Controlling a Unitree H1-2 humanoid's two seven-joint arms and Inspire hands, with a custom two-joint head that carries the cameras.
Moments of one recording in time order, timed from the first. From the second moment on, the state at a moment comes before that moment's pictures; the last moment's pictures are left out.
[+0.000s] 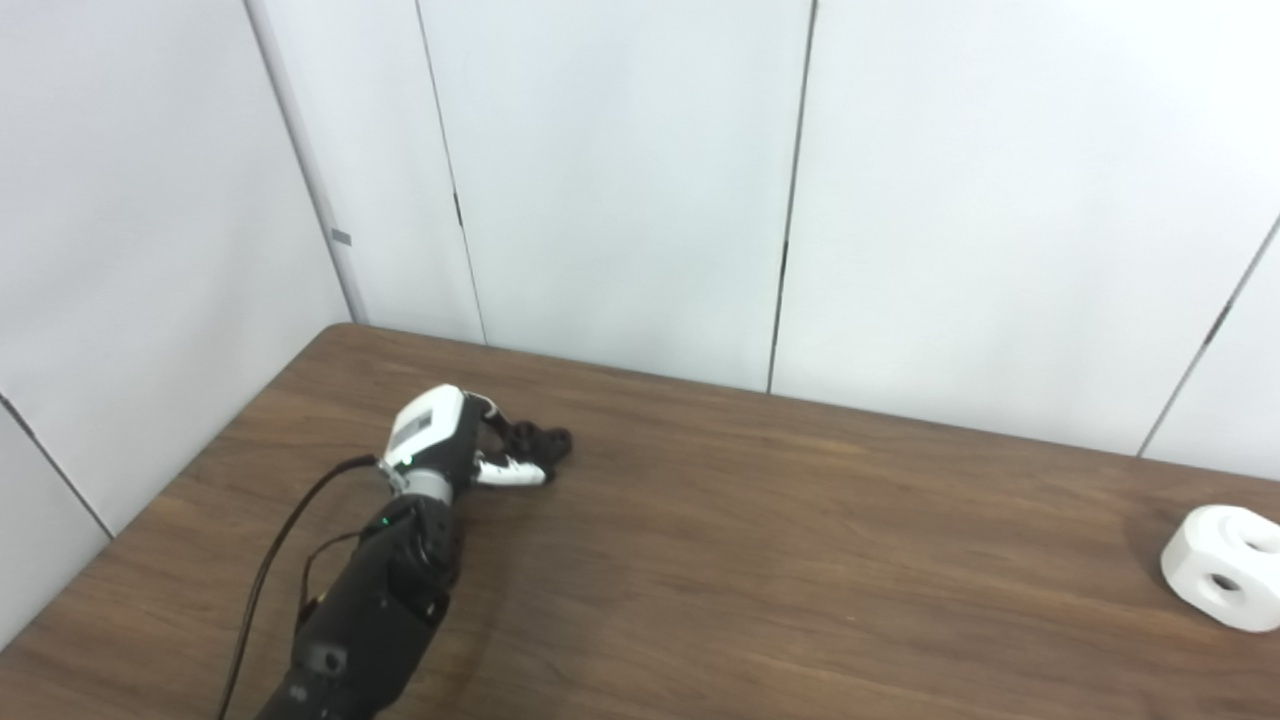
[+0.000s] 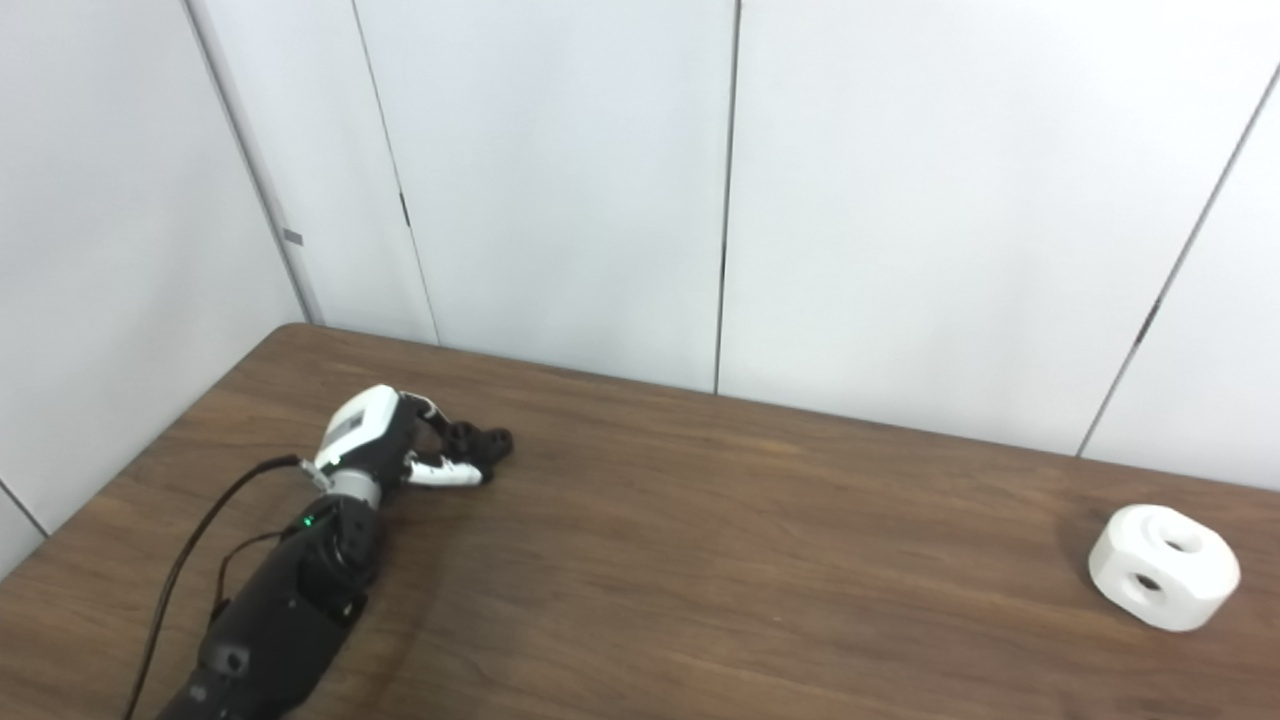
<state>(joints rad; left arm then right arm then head) -0.36 0.43 -0.08 0.20 0.62 0.45 0.00 0.36 -0.20 -0.13 -0.34 0.17 -0.05 0.14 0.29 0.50</state>
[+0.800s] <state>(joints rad) -0.14 0.37 -0.18 -0.33 0.72 0.47 -0.30 0.34 -0.18 -0.10 -0.35 0.16 -0.01 0.13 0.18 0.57</state>
